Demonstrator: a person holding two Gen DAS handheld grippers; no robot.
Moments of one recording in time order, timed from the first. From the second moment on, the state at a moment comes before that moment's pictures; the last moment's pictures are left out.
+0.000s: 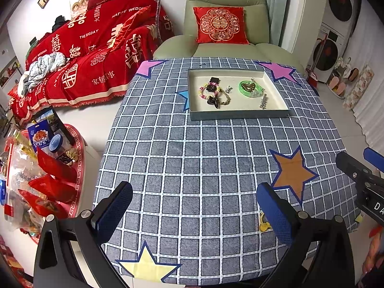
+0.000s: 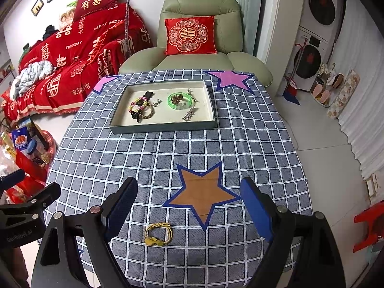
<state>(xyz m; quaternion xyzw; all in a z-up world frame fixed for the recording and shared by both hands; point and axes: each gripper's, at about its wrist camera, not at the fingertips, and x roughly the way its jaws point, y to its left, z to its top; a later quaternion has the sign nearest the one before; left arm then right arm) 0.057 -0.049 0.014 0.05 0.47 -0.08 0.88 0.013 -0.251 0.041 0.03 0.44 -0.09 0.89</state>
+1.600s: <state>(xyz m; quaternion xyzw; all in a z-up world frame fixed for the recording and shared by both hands) 0.056 -0.044 0.013 0.05 0.47 -0.08 0.88 0.015 -0.249 0.041 0.03 0.44 -0.09 0.89</state>
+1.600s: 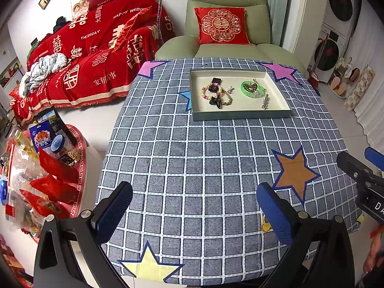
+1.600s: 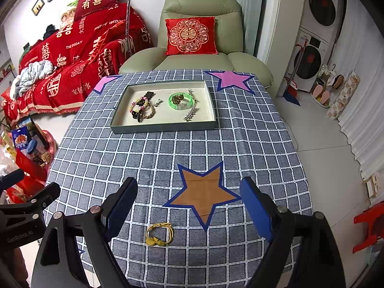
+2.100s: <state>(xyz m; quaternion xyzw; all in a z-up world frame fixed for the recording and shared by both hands) 0.057 -0.038 0.011 0.05 0.47 -0.08 0.88 0.015 -0.248 0.041 0.03 0.44 -0.09 0.89</state>
